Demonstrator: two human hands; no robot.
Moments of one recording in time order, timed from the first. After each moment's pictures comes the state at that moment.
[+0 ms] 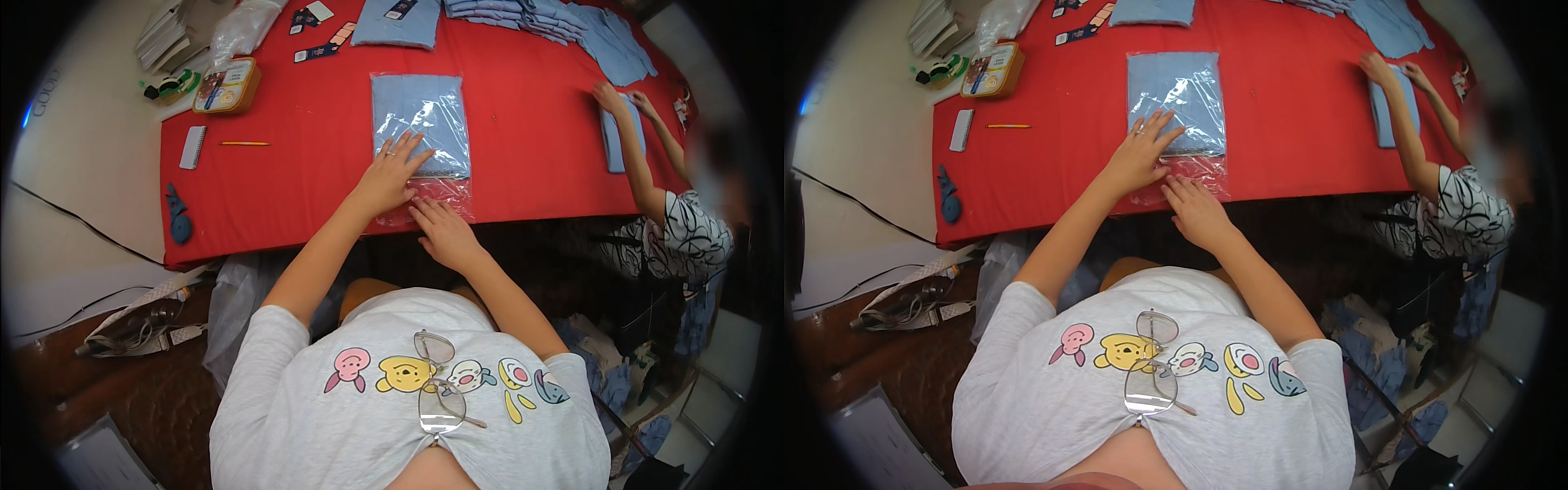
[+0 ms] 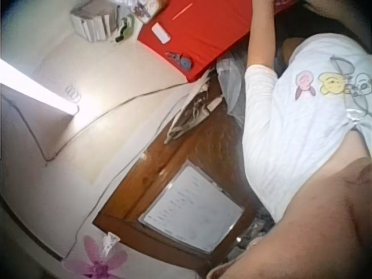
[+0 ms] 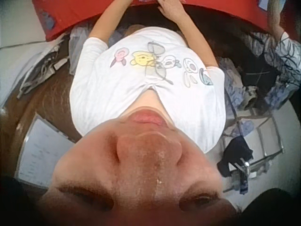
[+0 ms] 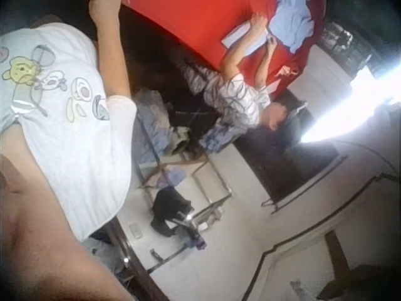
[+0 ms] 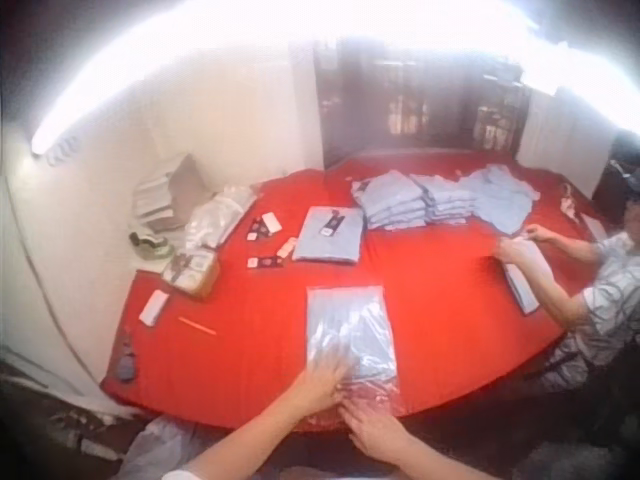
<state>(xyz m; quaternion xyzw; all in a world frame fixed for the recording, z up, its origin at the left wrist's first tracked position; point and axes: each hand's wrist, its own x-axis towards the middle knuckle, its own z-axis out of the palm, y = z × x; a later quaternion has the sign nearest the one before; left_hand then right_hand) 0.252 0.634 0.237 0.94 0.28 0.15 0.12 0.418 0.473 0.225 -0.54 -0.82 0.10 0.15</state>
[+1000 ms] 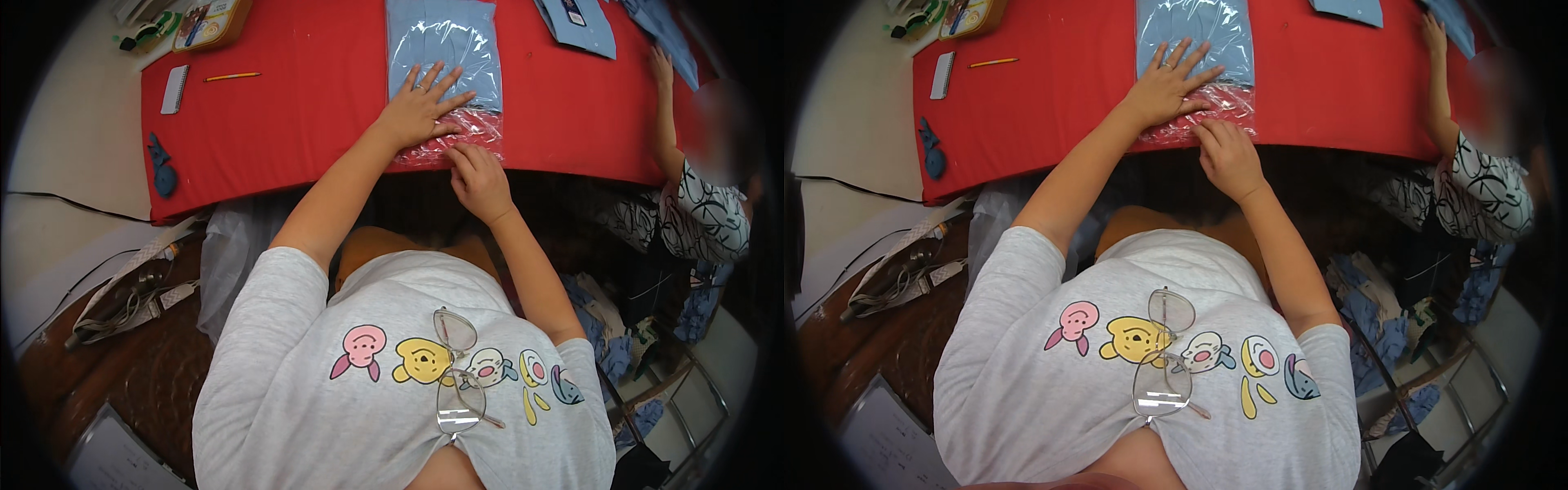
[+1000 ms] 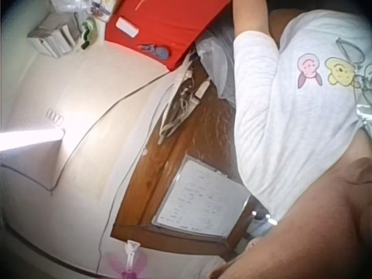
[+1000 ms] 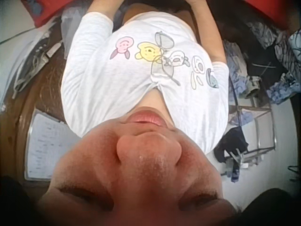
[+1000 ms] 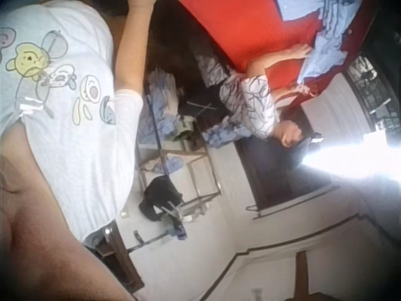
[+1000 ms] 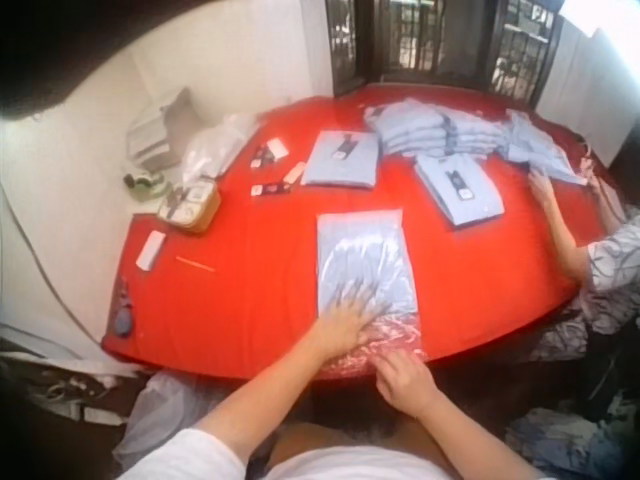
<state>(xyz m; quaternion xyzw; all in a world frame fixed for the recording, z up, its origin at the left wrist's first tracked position) 0.266 0.630 0.147 0.97 0.23 0.12 0.00 0.412 0.448 0.194 -0.59 -0.74 0.02 0.31</state>
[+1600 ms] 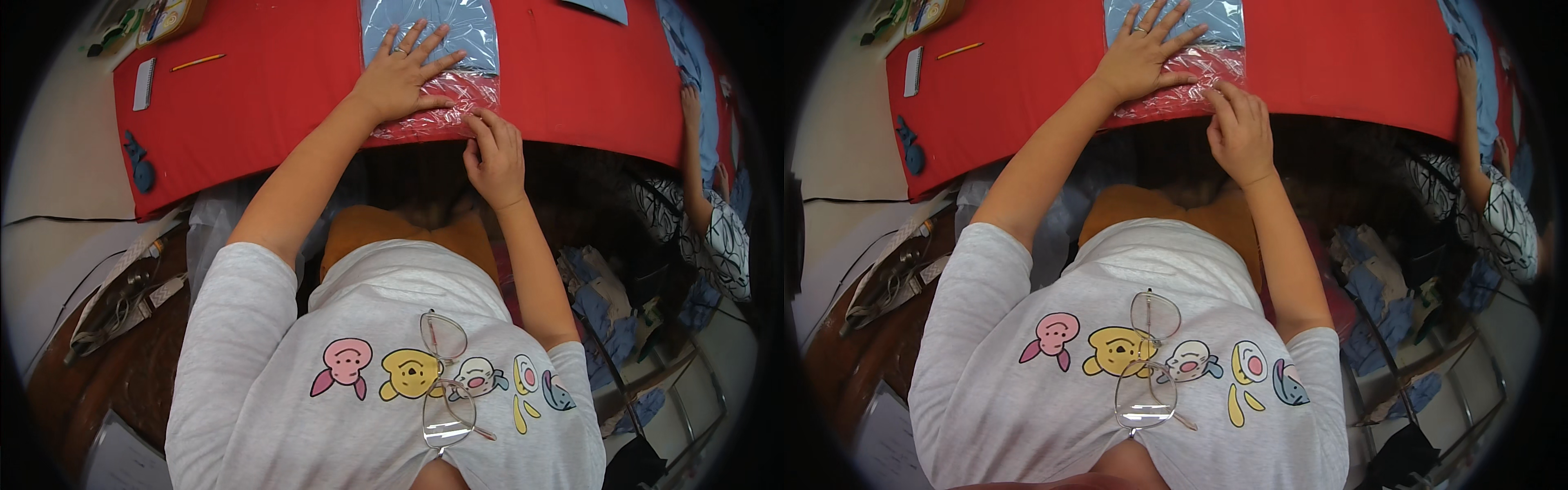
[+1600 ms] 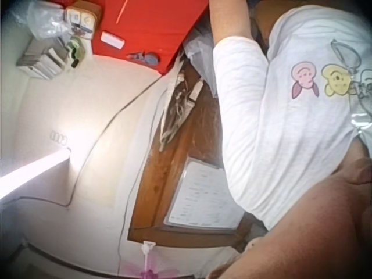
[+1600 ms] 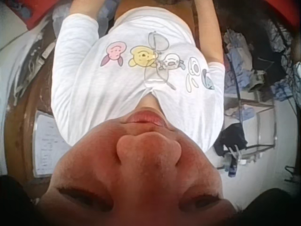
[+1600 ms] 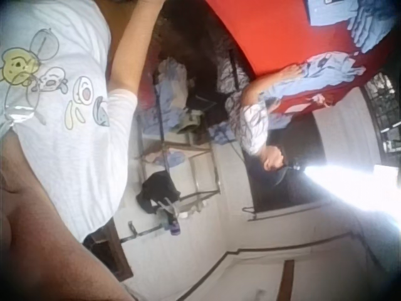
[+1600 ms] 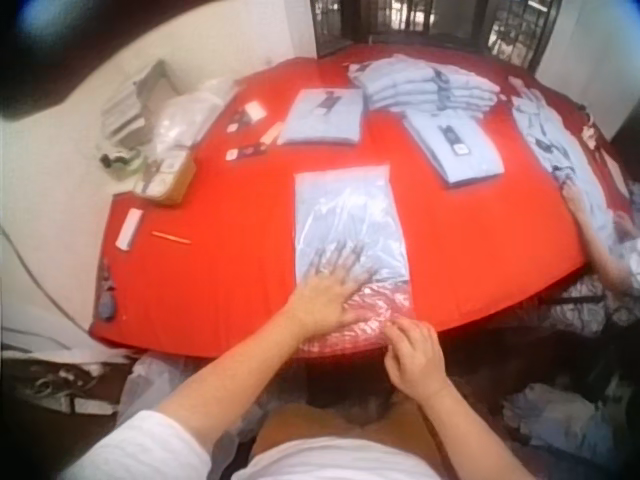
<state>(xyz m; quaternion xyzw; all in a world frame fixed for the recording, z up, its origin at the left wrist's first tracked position) 0.279 0.646 0.121 0.96 0.26 0.10 0.00 0.452 0.456 0.152 -0.63 -0.70 -0.01 0.35</state>
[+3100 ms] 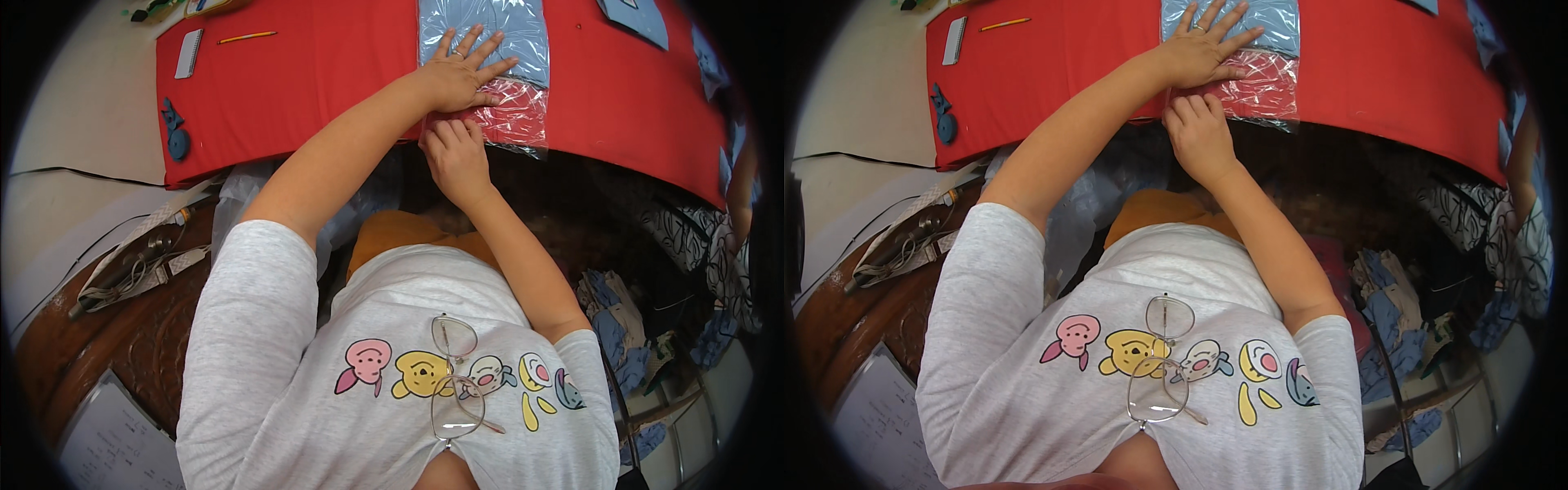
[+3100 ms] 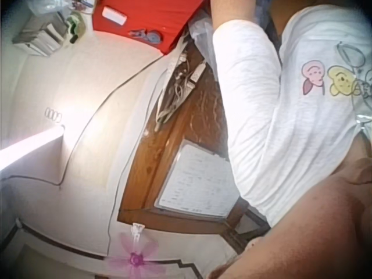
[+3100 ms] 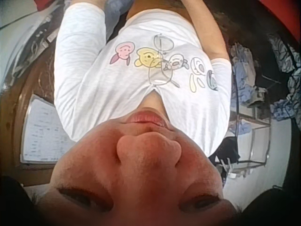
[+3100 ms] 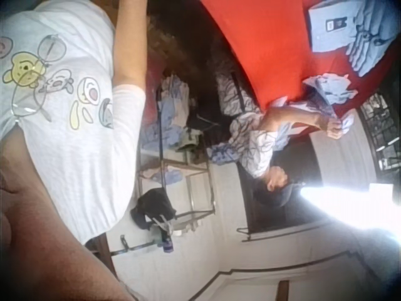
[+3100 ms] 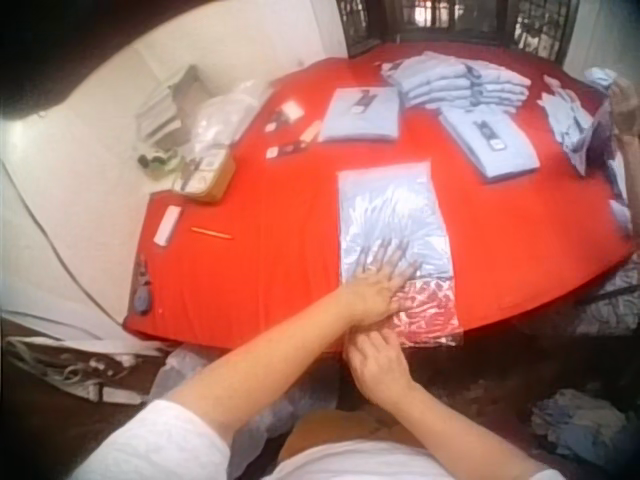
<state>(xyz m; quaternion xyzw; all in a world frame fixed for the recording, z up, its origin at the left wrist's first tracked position) 0.283 0.642 0.094 0.97 0.26 0.02 0.05 0.336 0.472 0.124 -0.57 -0.76 0.03 0.32</state>
